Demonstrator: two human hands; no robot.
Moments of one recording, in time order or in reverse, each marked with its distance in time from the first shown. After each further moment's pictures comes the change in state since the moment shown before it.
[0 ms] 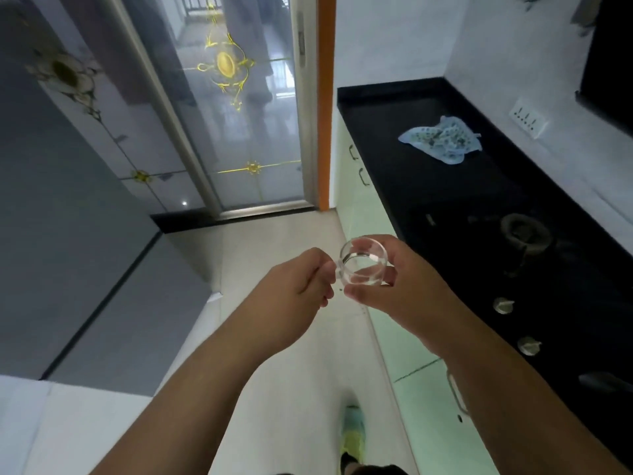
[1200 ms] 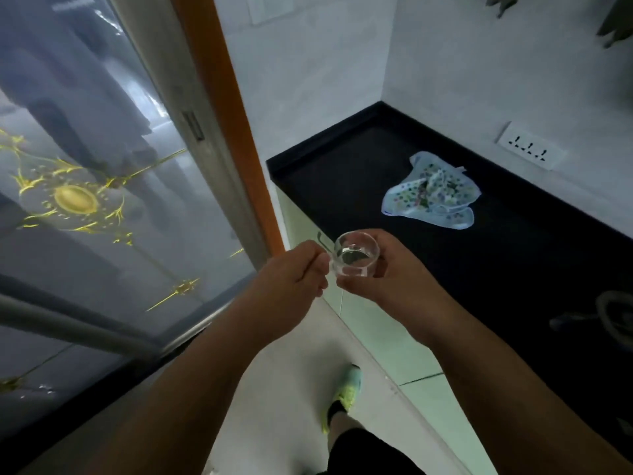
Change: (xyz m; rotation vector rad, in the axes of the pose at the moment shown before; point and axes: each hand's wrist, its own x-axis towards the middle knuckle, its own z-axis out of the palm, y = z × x) left_hand 0.589 -0.048 -0.171 0.158 -0.367 0.247; right_hand 0.527 -0.032 -0.055 0.225 0.432 0.153
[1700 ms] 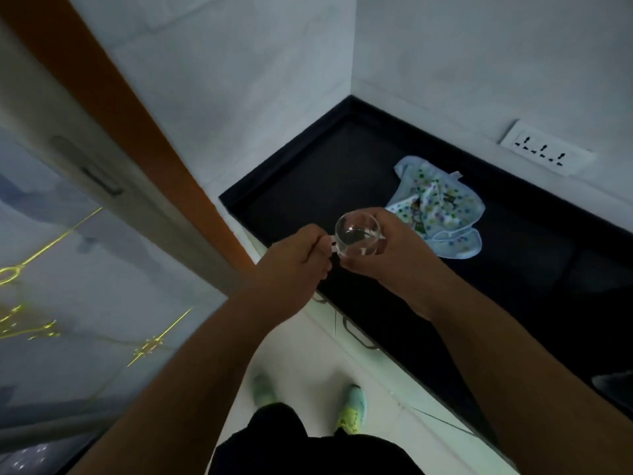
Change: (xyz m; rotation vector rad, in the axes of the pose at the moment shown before) left_hand 0.239 -0.007 -0.012 -0.067 -0.133 0.036; right_hand 0.208 0.016 -0.067 -0.010 0.129 0.053
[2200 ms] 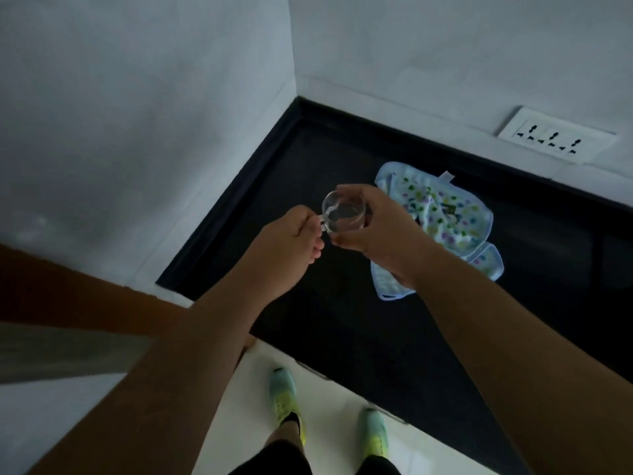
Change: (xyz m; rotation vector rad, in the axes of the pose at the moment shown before) left_hand 0.241 -0.047 -0.021 0.015 -0.208 0.045; right_hand 0.203 0.041 -0.010 -0.012 0.280 0.146
